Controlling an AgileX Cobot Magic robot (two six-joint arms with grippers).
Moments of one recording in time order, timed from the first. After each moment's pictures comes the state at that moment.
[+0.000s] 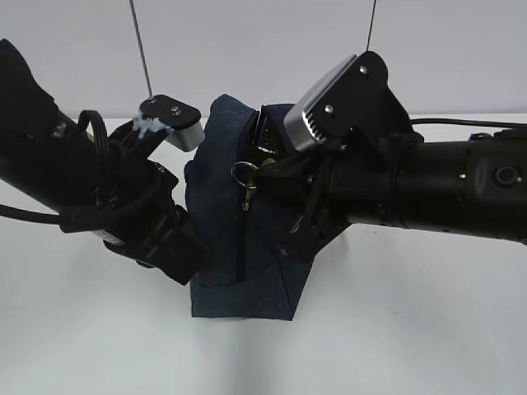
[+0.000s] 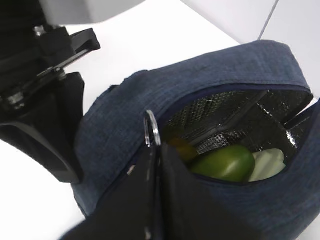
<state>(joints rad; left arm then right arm) -0.57 1.55 -0.98 -0.51 0.70 0.60 0.54 1.45 -0.75 -0.84 -0.32 0.52</state>
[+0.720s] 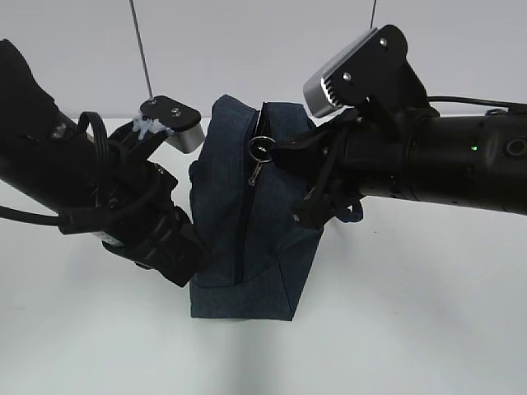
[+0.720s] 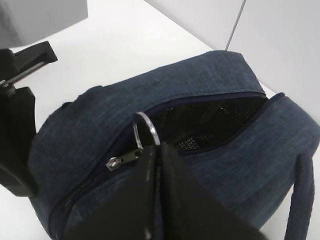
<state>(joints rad) -0.57 1.55 -0.98 -0.50 0.70 0.60 0.47 1.45 -0.79 -0.84 -0.30 0.52</state>
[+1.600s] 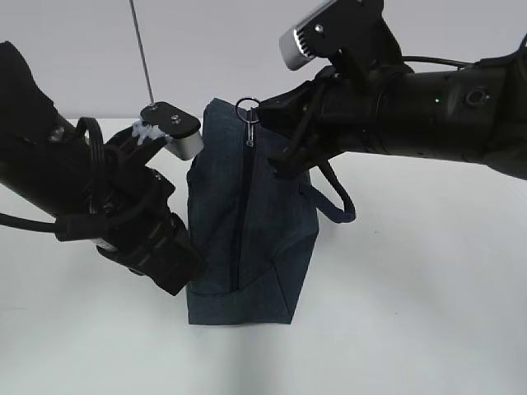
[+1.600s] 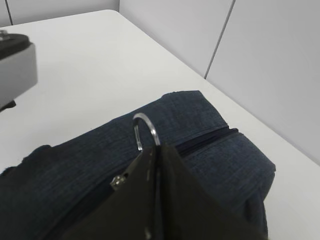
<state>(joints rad) -0.57 1.55 -0.98 -0.47 0.74 0.60 0.47 1.53 -0.93 -0.84 -0.27 0.52</state>
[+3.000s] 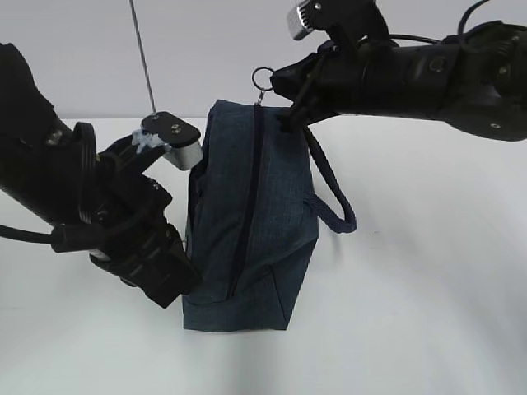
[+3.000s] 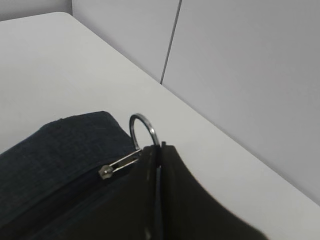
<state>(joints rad) -0.57 1.55 -0.98 -0.46 0.80 0.60 0.34 1.73 -1.12 -0.85 -0.31 0.50</state>
